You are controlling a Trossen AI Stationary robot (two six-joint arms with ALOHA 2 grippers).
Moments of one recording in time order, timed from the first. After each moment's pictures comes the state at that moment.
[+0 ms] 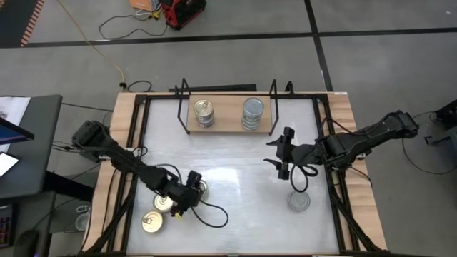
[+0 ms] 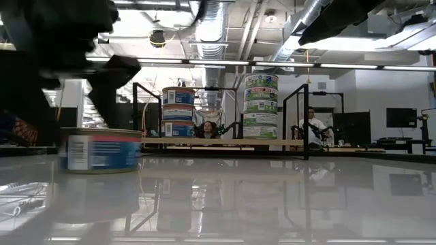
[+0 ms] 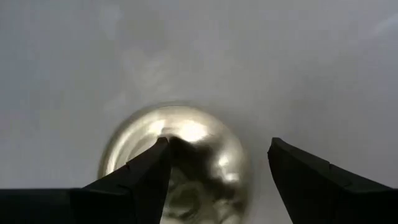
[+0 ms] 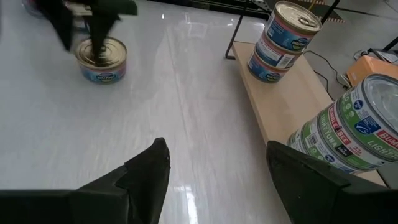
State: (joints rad) left arm -0.52 1.54 0.84 -0.31 -0.25 0.08; right arm 0.30 1.06 0.85 -0.41 0.54 0.08
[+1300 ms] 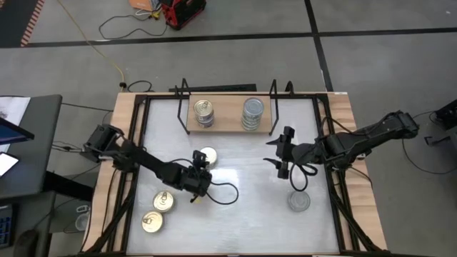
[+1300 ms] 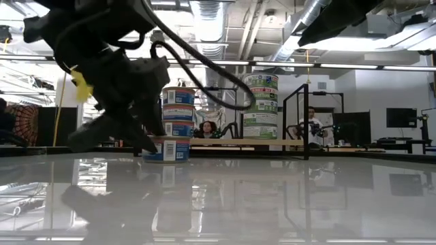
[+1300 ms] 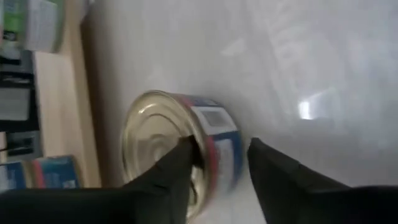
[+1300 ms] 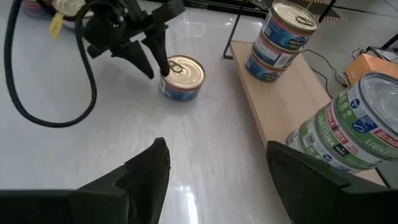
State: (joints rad) left arm -0.35 1.71 0.87 -0.28 -0.74 0.19; right arm 0.29 1.06 0.85 -0.41 0.54 0.08
